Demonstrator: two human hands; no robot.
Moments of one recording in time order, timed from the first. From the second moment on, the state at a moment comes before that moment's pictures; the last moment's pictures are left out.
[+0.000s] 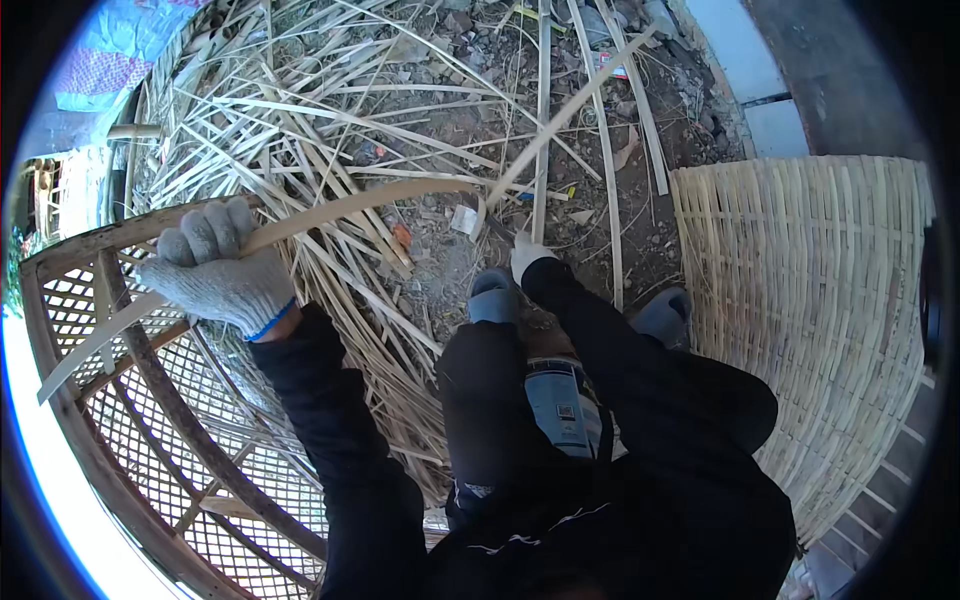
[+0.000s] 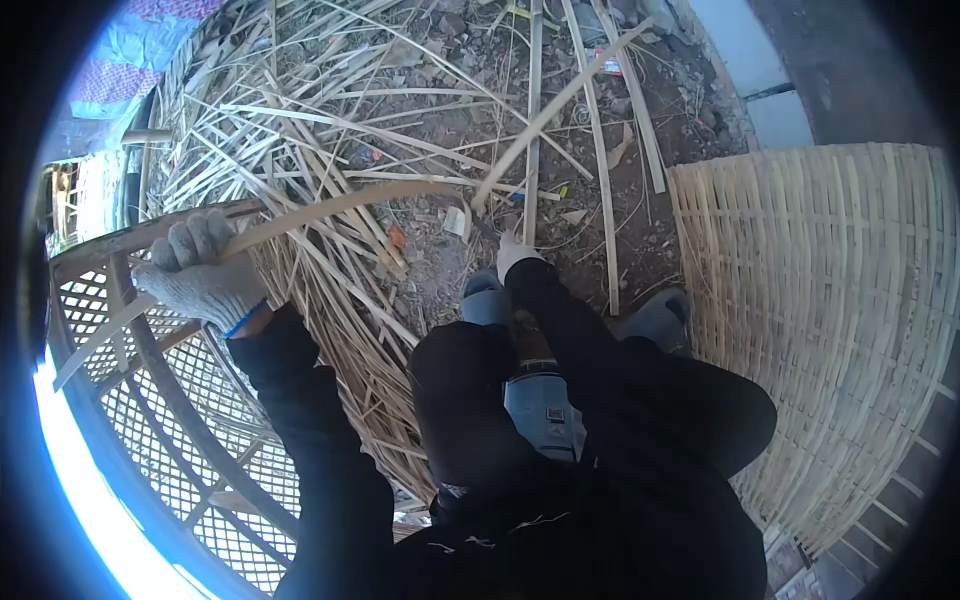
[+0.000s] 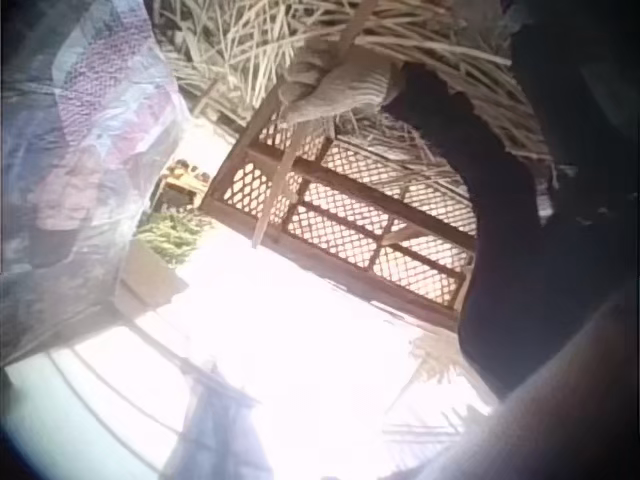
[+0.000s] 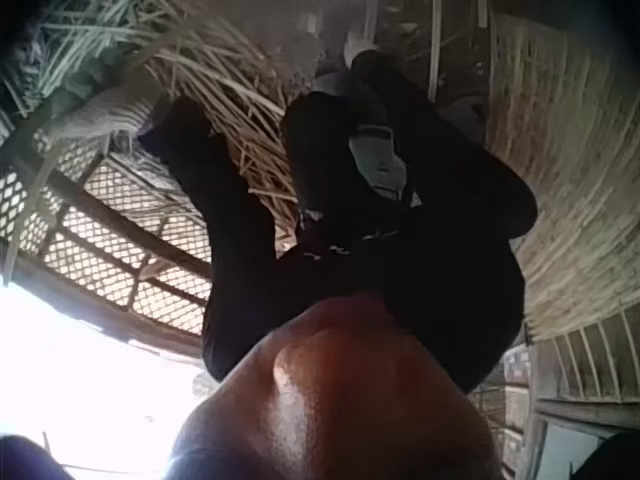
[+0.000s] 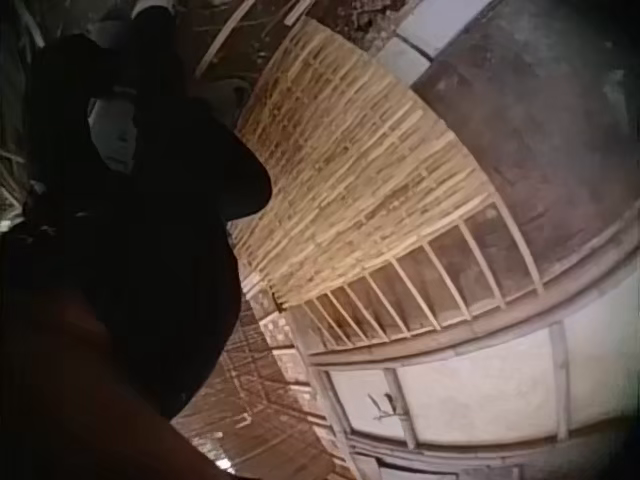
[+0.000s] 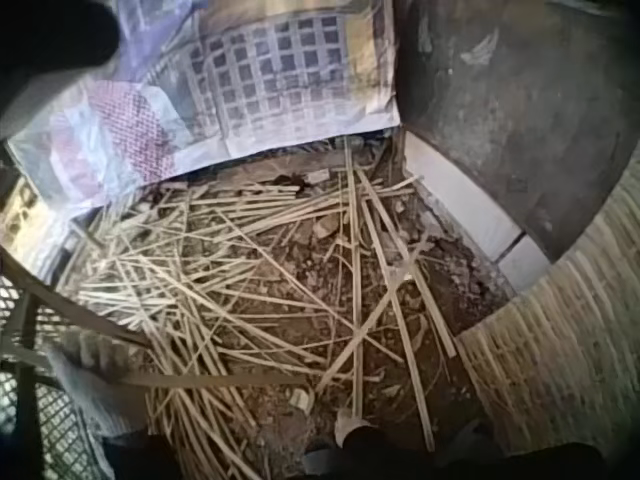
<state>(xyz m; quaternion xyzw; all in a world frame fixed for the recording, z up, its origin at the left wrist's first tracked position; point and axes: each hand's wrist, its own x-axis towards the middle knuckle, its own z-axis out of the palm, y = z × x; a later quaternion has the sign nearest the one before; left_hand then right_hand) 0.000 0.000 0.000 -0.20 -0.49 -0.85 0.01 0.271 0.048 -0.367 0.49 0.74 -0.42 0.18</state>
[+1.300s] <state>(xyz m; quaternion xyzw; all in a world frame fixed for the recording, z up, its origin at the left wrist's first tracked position) -0.070 -0.131 0.014 -0.15 -0.54 -0.82 0.08 0.244 0.034 -0.336 0.36 0.80 -0.46 0.12</state>
